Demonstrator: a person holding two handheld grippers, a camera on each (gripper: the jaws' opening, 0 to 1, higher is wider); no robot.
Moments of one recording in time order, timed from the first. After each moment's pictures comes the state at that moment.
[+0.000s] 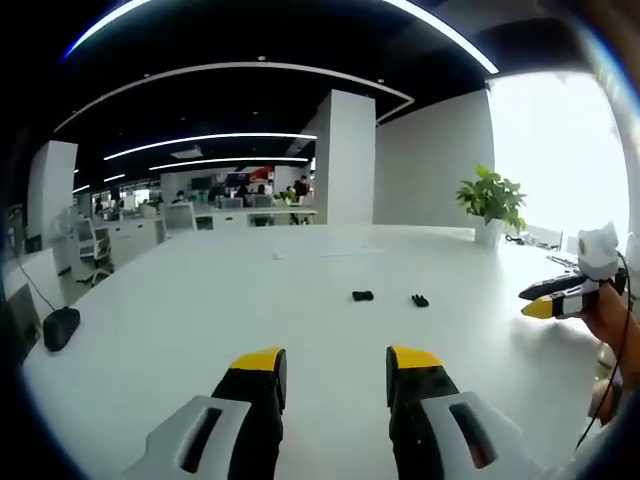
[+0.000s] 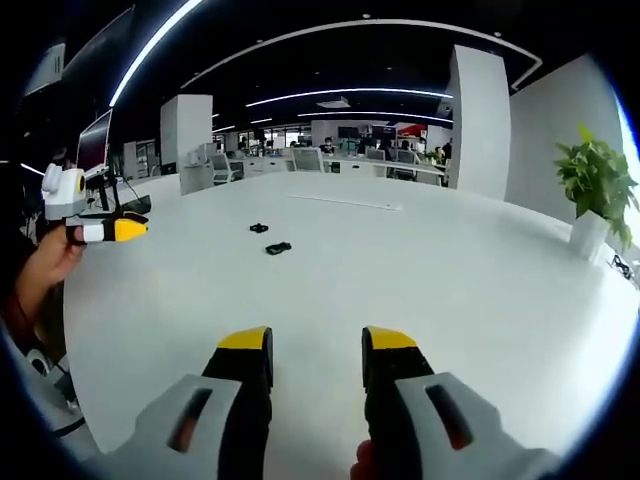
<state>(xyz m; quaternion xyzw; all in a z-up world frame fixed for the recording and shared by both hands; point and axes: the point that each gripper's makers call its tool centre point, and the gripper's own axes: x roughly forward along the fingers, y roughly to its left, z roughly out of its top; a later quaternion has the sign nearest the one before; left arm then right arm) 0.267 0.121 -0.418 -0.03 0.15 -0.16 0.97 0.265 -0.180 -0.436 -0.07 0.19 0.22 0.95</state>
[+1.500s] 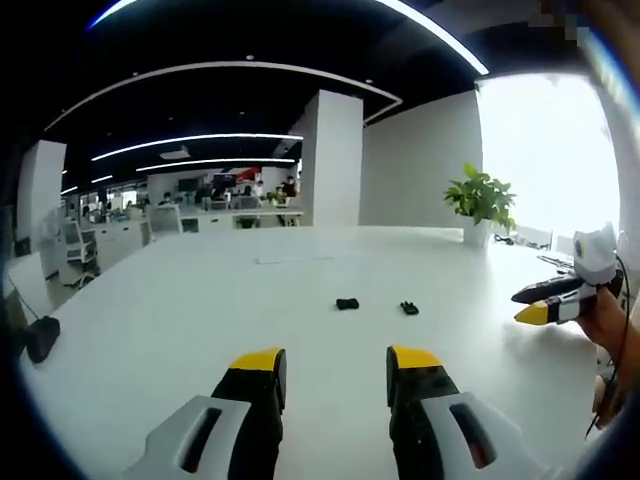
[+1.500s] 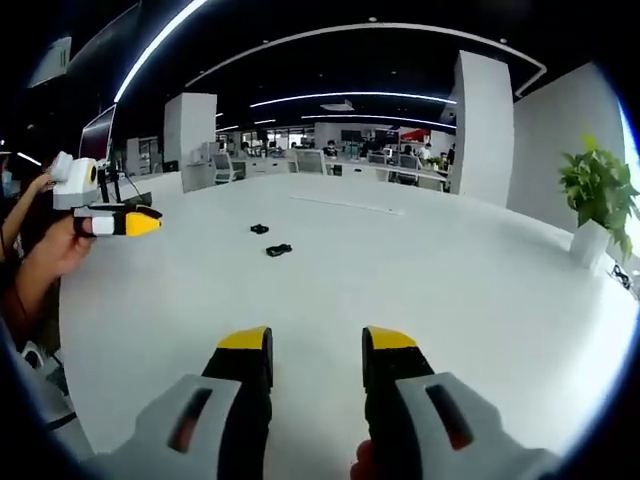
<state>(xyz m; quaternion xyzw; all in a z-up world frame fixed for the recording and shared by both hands) 0.285 0.100 -0.417 -0.02 0.15 -0.19 0.97 0.270 -0.175 -0.435 -0.09 0.18 0.22 0.95</state>
